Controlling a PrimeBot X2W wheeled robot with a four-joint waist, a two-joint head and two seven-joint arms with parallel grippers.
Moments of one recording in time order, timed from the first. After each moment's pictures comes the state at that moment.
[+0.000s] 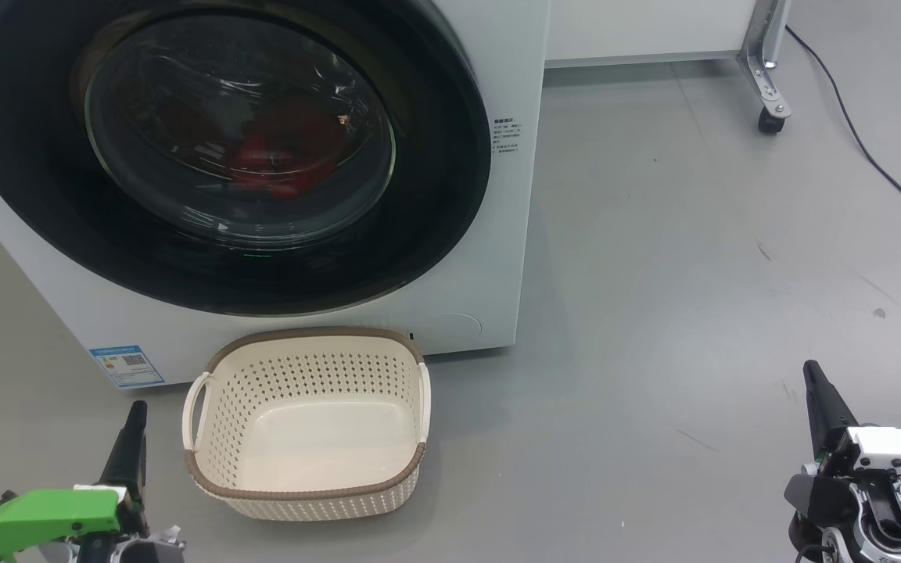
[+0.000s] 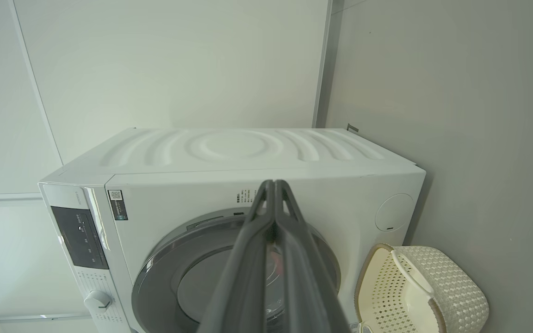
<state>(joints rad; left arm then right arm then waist) -0.05 0.05 0.06 0.27 -1.64 -0.12 0.09 -0.05 -0.06 -0.10 0.27 1.65 0.12 0.08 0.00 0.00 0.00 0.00</state>
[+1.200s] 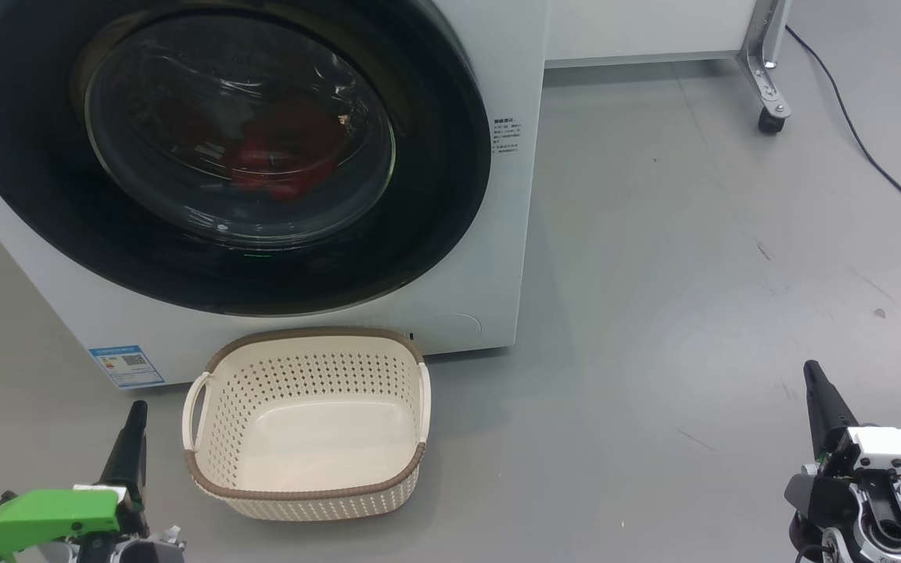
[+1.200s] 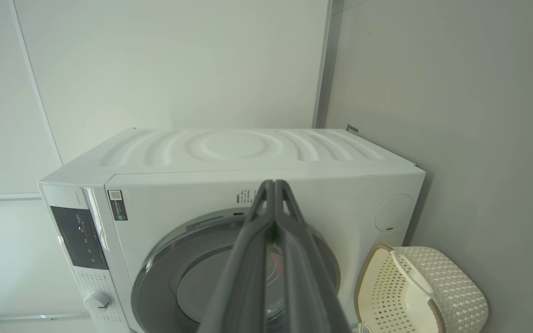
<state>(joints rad) -0.05 0.05 0.06 0.27 -1.64 -0.12 0.10 -0.05 -0.06 -0.10 0.27 1.65 0.12 0.08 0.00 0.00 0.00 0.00</state>
